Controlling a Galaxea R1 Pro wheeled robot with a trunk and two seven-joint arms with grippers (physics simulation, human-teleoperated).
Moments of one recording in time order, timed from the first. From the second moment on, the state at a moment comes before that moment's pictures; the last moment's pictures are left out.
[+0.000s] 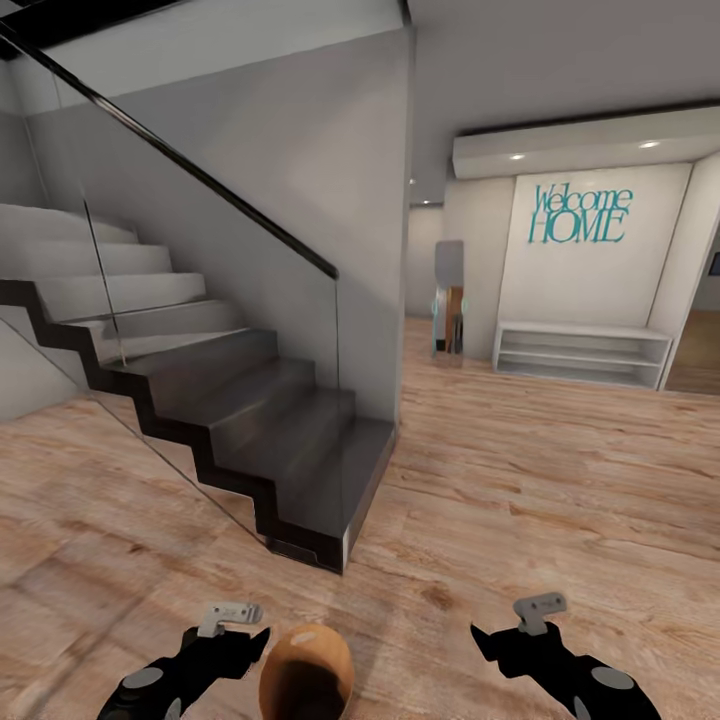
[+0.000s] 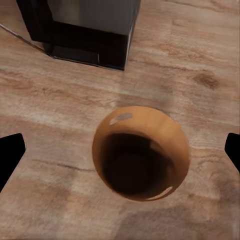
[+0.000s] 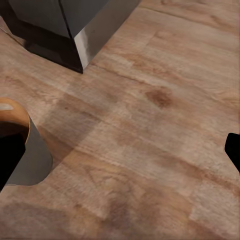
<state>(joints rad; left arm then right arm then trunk) 0.00 0.04 -0.05 -1.51 0.04 0.64 -0.12 0.00 -0.11 -0.03 -1.48 0.00 0.59 0.27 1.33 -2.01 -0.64</state>
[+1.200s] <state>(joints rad) 0.00 0.16 0.02 -1.50 0.05 0.64 -0.28 0.00 -0.11 -0.03 -1.48 0.01 0.59 0.35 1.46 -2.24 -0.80</state>
